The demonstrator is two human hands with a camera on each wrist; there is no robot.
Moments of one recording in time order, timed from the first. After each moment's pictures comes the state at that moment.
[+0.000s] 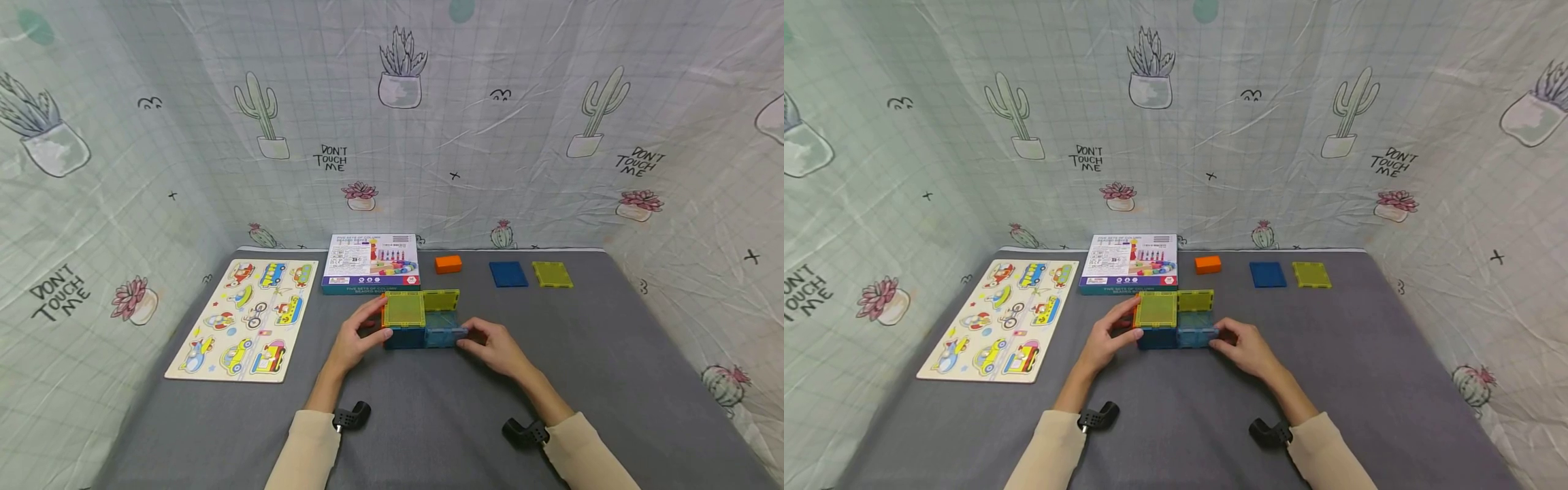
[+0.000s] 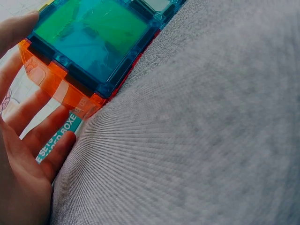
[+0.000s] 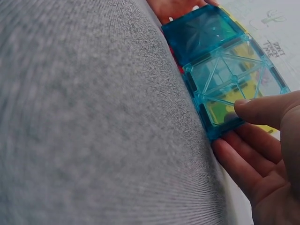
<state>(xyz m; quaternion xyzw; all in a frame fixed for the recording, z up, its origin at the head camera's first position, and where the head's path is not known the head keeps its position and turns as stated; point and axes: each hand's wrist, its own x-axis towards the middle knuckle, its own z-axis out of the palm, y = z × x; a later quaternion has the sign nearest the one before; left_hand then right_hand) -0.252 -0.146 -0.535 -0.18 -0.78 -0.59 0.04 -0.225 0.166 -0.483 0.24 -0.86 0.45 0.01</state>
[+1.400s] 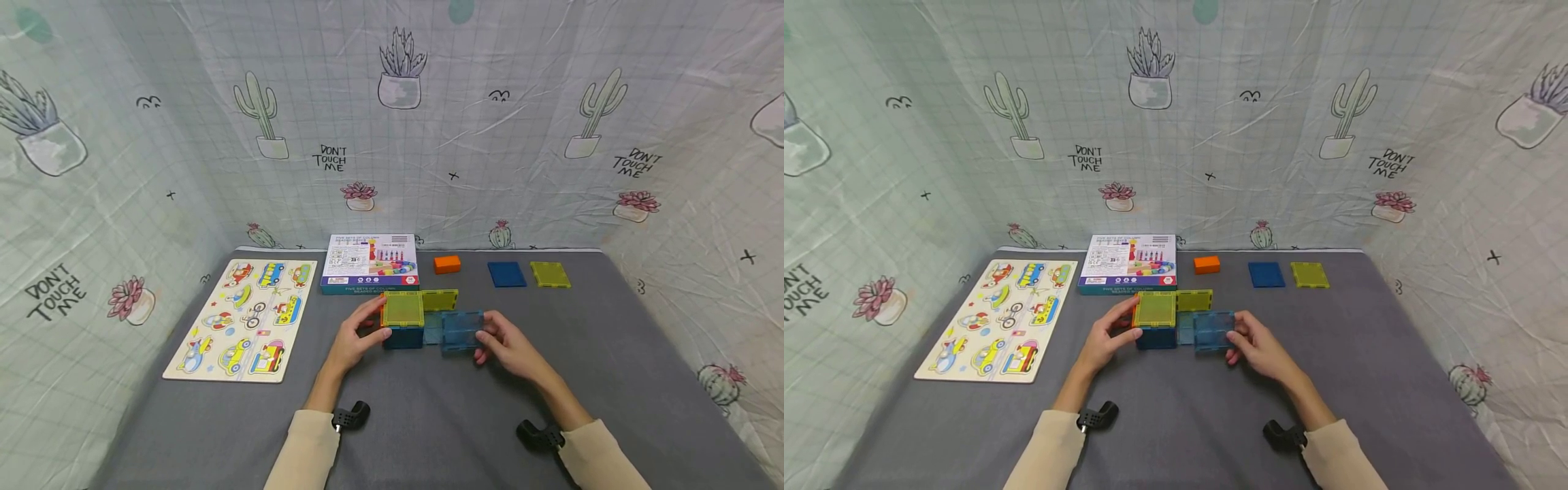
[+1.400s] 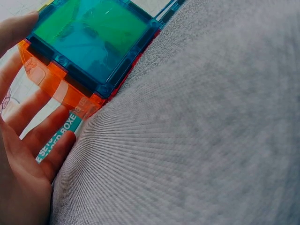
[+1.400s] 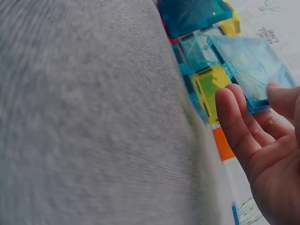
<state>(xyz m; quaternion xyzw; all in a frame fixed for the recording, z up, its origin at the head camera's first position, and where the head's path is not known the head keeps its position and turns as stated) -0.252 -0.148 -0.537 -0.18 -0.78 -0.60 0.04 -0.240 0.206 -0.514 0.27 -0.77 0.57 -0.08</state>
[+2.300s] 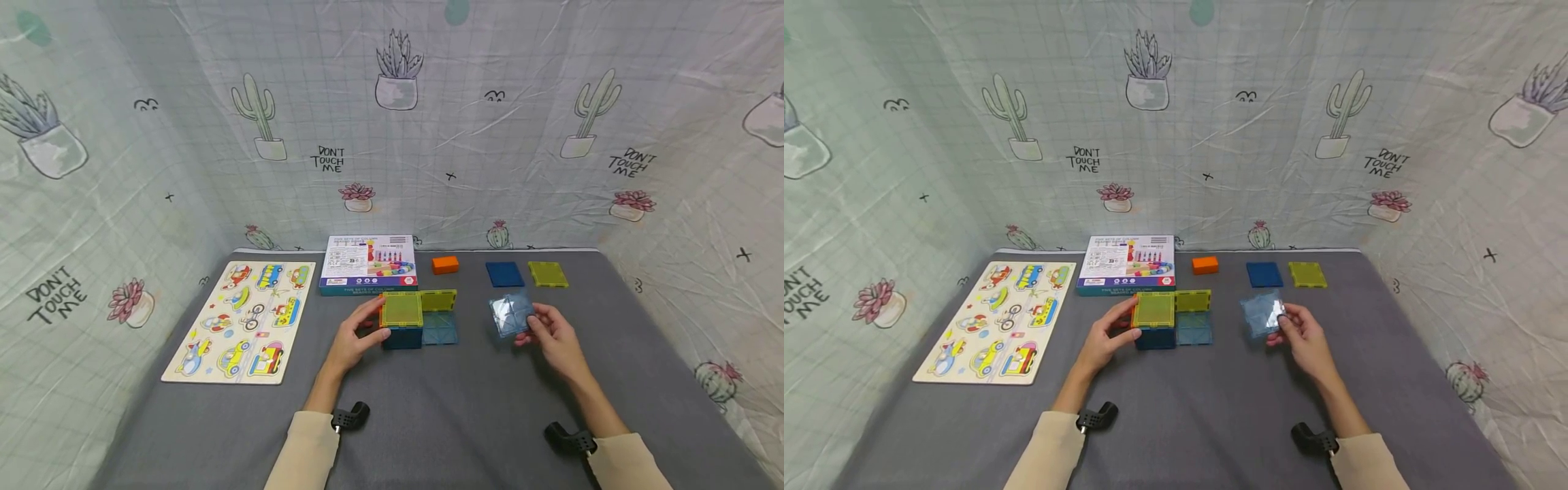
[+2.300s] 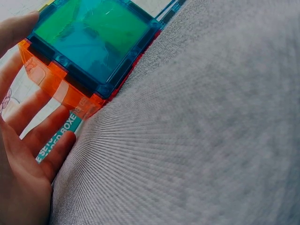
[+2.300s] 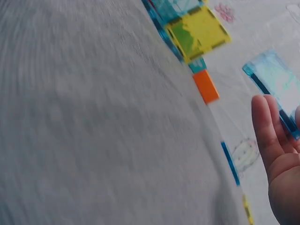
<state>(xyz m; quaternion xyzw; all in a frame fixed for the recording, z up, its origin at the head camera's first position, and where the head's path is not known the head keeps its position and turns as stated) -0.253 -0.148 -0.538 -0.17 -0.79 -0.59 0.05 -0.234 0.266 -0.517 0.14 -0.72 0.67 0.08</state>
